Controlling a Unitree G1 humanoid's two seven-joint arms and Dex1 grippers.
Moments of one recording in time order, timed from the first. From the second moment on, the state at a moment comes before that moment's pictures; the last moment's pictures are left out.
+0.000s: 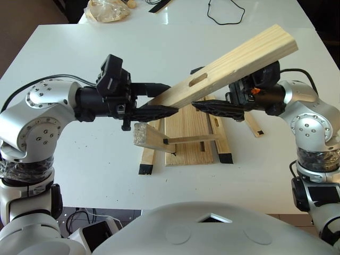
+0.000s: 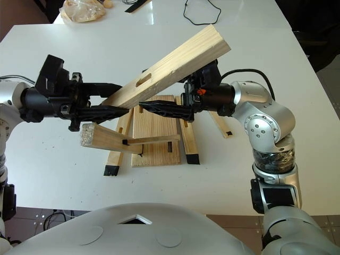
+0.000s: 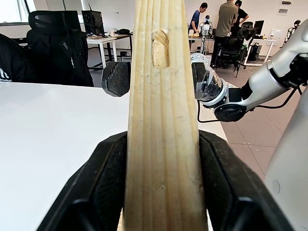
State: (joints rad) left arm -0.32 0.80 0.11 -0.49 -0.98 0.75 -1.08; right arm -0.39 -0.50 0.04 -0.38 0.90 0.62 1.04
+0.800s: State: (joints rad) left arm -0.35 0.78 0.08 -0.45 -1.02 0.81 -1.06; right arm -0.40 -0.51 0.04 -0.40 0.92 0.64 1.04
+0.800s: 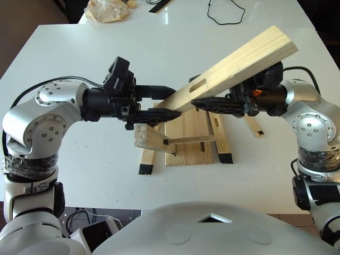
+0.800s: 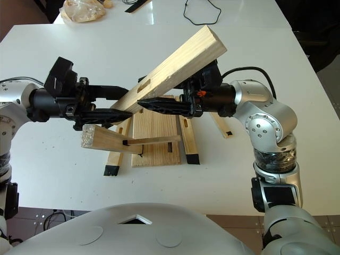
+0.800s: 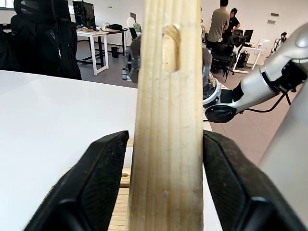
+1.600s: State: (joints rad) left arm -0.44 0.71 0.16 -0.28 -0.82 0.68 -0.87; right arm -0.37 -0.73 -0.09 -0.25 0.67 0.47 1.16
